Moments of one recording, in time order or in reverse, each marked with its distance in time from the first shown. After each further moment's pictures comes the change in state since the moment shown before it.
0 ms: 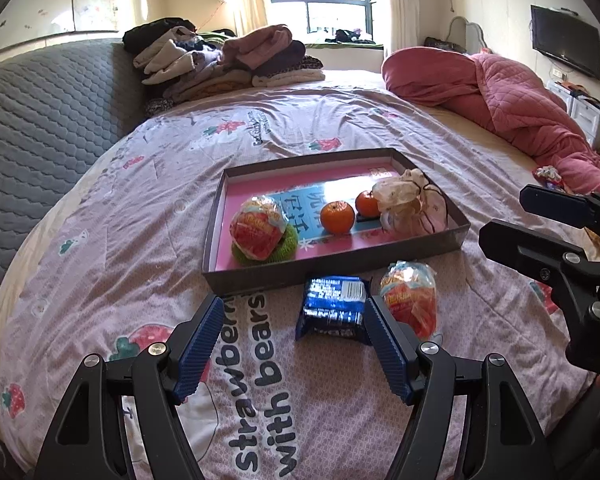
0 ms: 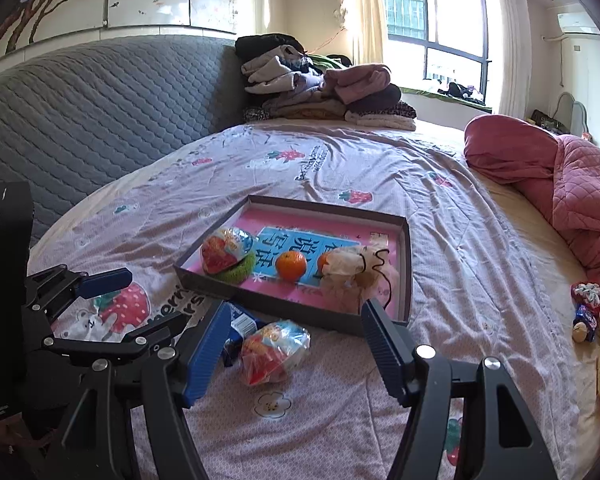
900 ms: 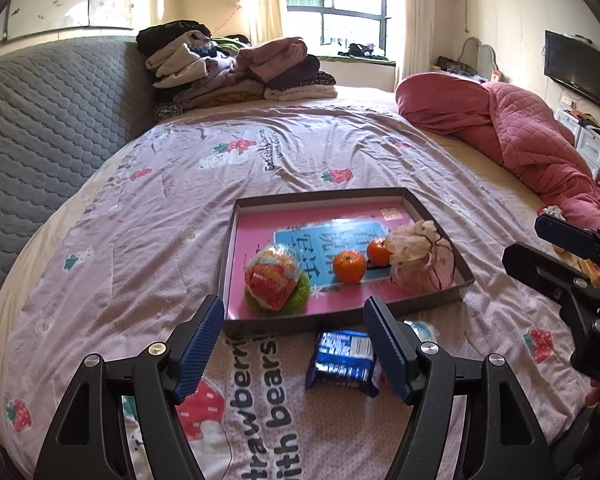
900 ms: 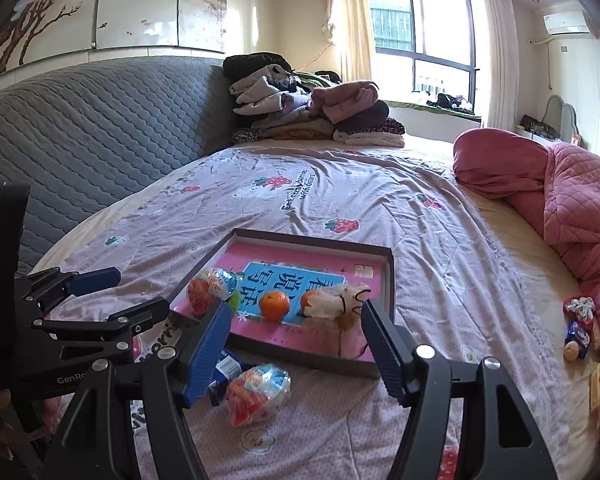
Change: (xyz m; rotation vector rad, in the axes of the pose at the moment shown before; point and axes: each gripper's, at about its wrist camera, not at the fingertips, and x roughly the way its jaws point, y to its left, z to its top) left arm -0.008 0.021 0.045 -0.067 -0.036 -0.003; right arm -0.005 -0.019 0.031 0.034 -0.068 -0.014
